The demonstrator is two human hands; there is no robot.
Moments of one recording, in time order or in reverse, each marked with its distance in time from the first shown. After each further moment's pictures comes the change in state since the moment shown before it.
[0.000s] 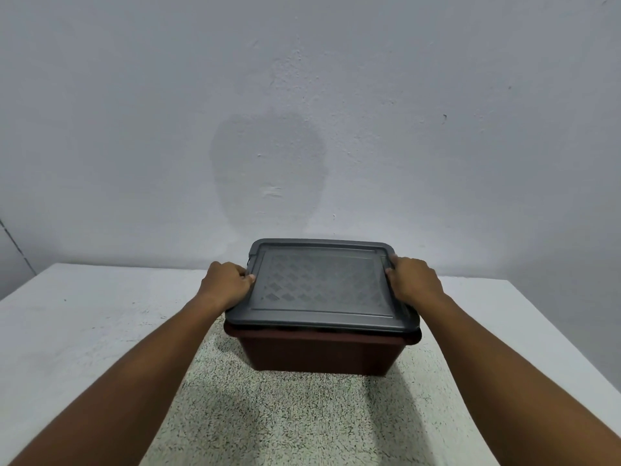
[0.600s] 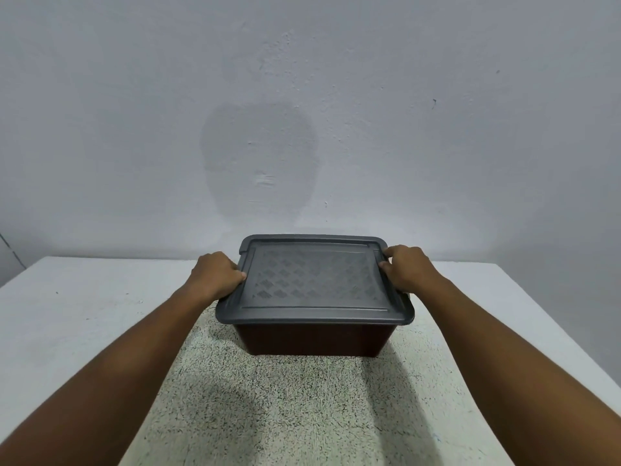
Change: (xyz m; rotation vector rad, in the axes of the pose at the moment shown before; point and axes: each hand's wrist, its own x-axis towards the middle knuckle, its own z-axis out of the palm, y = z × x) left_hand -0.014 0.002 -0.010 0.076 -0.083 -0.016; right_hand -0.015 0.003 -0.009 0.073 -0.078 0.000
